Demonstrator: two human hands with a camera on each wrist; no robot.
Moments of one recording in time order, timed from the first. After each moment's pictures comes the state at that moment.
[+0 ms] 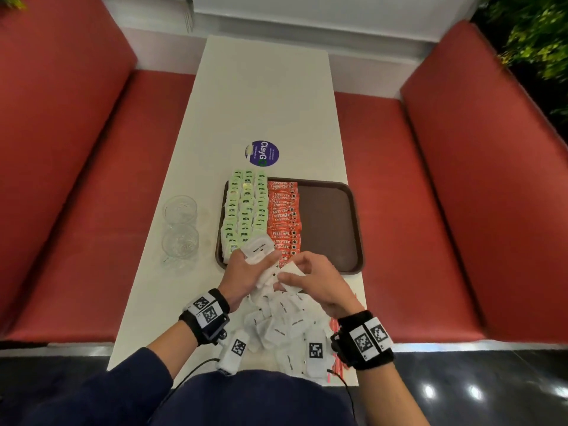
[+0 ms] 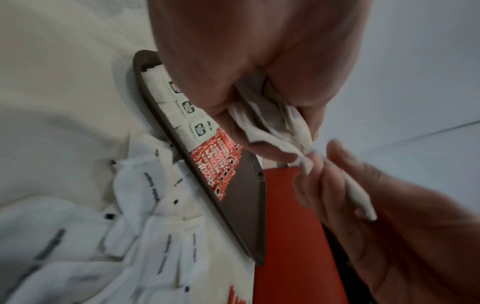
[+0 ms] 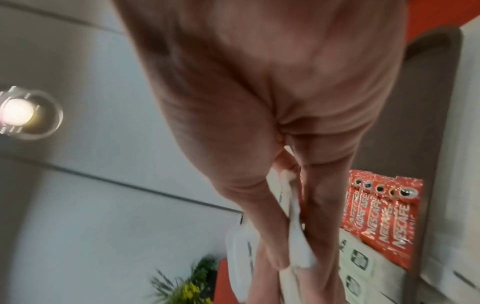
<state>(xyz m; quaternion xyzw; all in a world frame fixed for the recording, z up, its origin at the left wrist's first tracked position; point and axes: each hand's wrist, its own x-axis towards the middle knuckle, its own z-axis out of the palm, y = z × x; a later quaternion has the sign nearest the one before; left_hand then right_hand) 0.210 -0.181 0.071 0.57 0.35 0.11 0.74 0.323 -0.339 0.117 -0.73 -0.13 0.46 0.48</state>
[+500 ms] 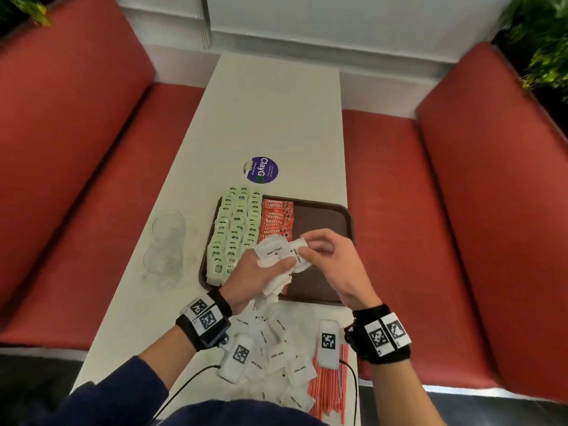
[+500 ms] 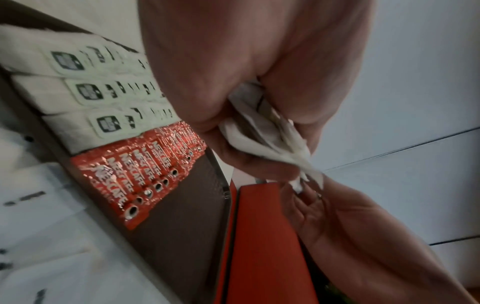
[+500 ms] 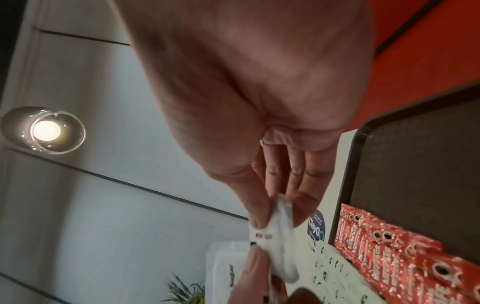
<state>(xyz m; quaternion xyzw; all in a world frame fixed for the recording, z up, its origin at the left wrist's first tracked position) 0.282 -0.200 0.104 0.57 0.29 0.10 0.77 0.433 -0.339 0.136 -0.74 -0.23 0.34 0.54</state>
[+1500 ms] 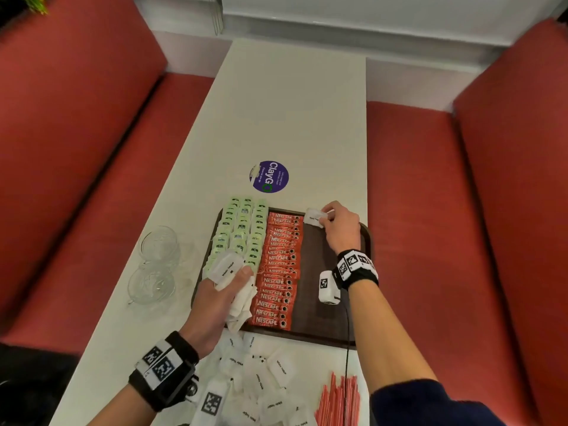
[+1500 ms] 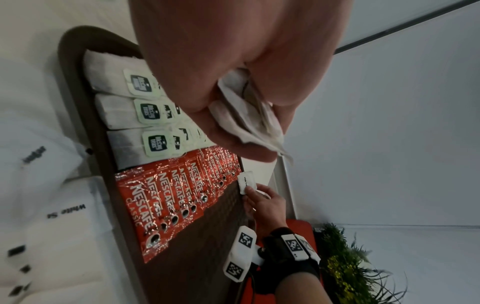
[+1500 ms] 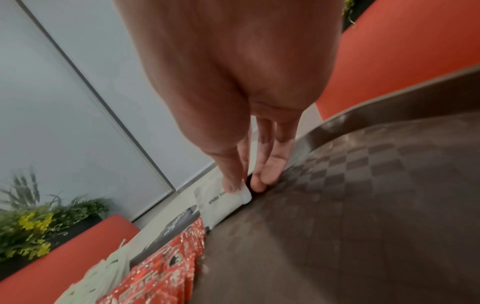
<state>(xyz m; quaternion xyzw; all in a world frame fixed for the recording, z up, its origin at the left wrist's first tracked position) 0.282 -0.161 0.084 0.44 0.45 0.18 0.76 0.600 -0.209 -0.008 -0.89 -0.25 0.18 0.33</state>
